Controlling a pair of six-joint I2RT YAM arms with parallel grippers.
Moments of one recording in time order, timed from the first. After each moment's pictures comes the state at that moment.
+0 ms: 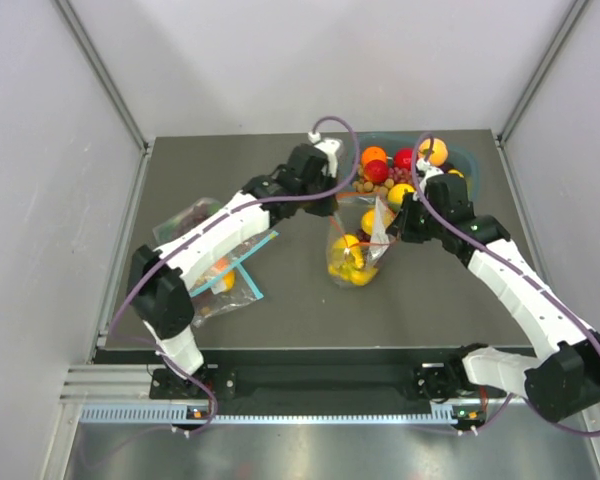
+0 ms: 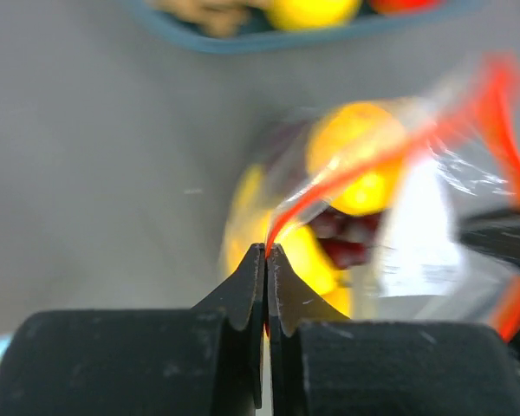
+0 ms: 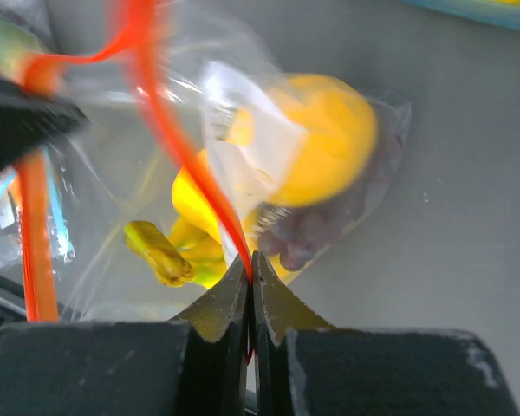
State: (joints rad) left arm -0.76 1.77 1.62 -0.50 0.03 -0.37; right arm 0.36 1.15 1.02 -0.57 -0.15 0.44
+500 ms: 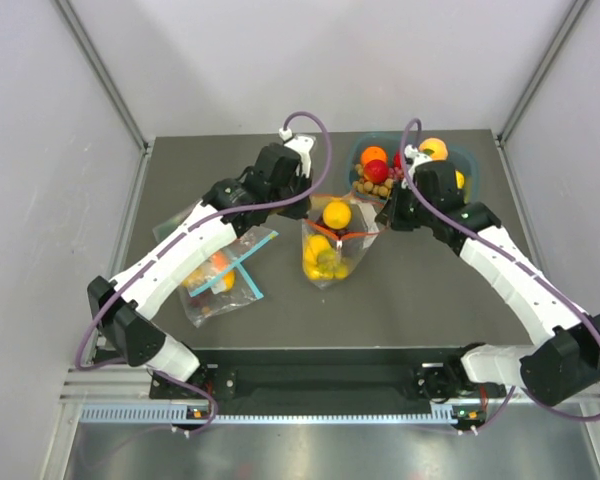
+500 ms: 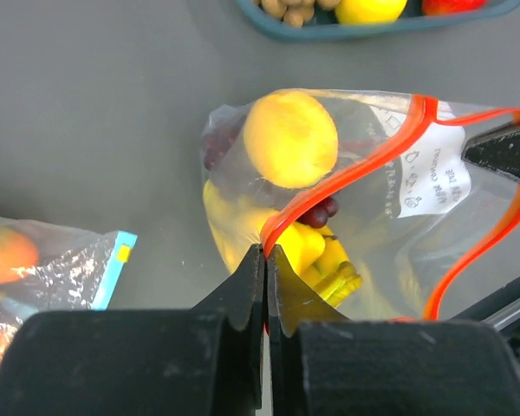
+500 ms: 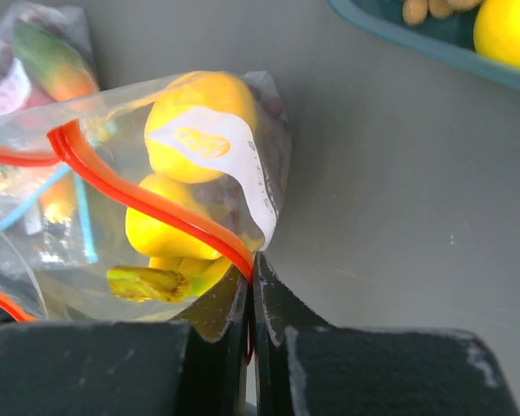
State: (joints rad) left arm -0.72 1.52 1.61 -0.72 -0.10 -0.32; right arm 0.42 1.25 1.17 -0.57 -0.14 0.44
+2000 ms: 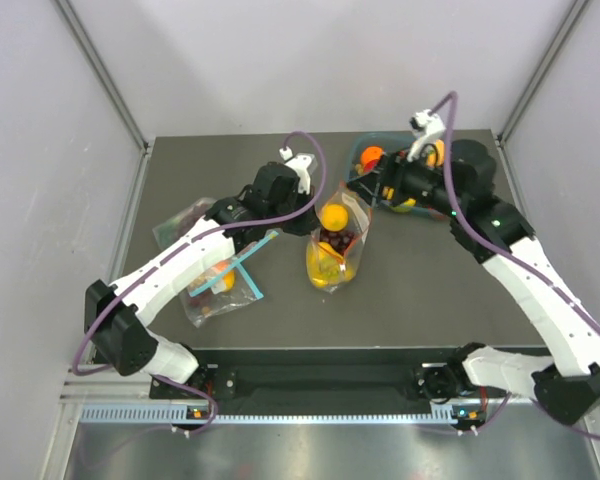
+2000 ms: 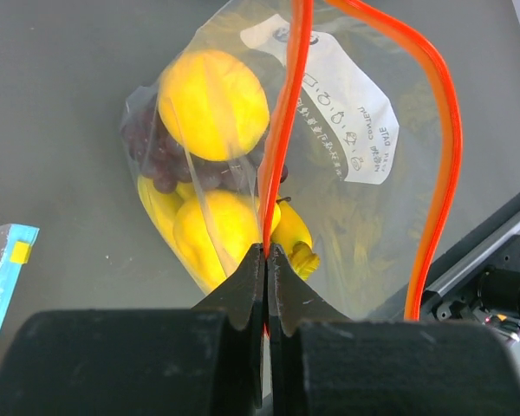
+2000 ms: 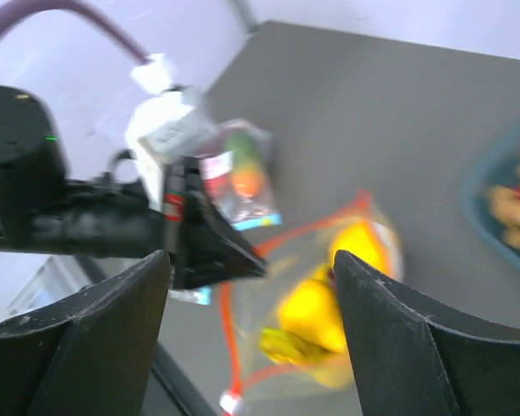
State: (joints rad) left arm -0.72 1.46 1.36 -0.52 0.07 -0.42; right arm 0.49 1.11 1.33 -0.41 -0.27 0.35
